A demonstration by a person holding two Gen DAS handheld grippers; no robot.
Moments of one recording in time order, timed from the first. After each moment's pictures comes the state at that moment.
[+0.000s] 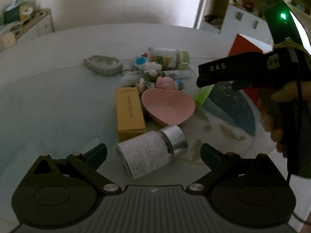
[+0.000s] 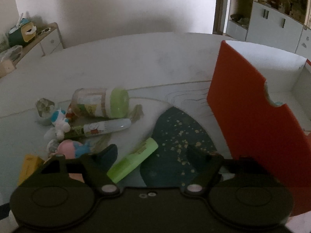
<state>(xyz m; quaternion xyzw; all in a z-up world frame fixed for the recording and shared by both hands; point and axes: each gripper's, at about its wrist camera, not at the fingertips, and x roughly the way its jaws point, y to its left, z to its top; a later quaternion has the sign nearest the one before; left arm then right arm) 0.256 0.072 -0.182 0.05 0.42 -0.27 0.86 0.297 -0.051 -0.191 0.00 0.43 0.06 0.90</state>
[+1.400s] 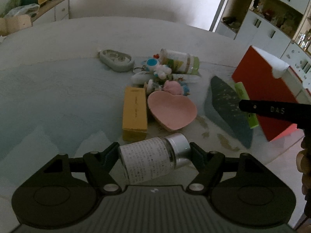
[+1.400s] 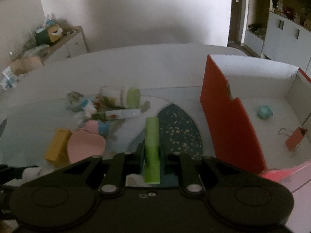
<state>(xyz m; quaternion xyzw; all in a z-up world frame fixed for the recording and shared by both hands) 0.253 0.074 -0.158 0.01 0.46 -0.23 0.86 0.231 -0.094 -0.135 0.00 0.41 0.14 0.90</state>
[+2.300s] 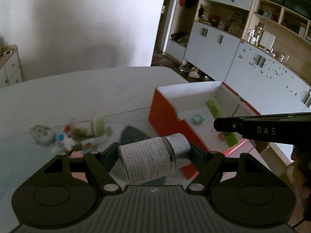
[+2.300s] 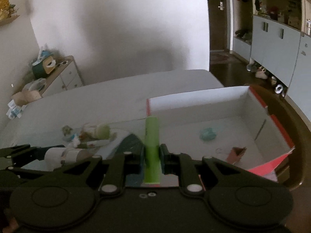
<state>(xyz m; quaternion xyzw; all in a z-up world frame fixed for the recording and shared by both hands) 0.213 -0.053 -0.054 0.04 0.36 -0.36 0.86 0.227 -0.220 -0.059 0.05 0.37 0.11 0.92</state>
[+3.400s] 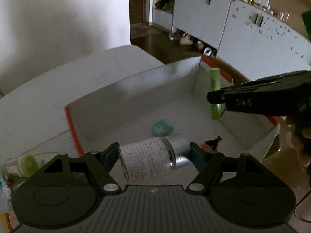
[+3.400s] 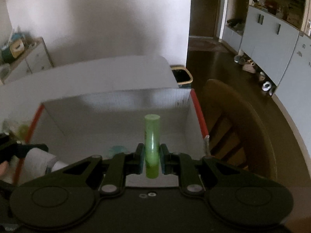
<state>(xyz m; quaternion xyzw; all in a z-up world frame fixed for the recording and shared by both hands) 0.245 -0.272 -0.094 0.16 0.41 -0.37 0.82 0.360 -0.342 -0.127 -0.03 0.44 0.09 0.89</state>
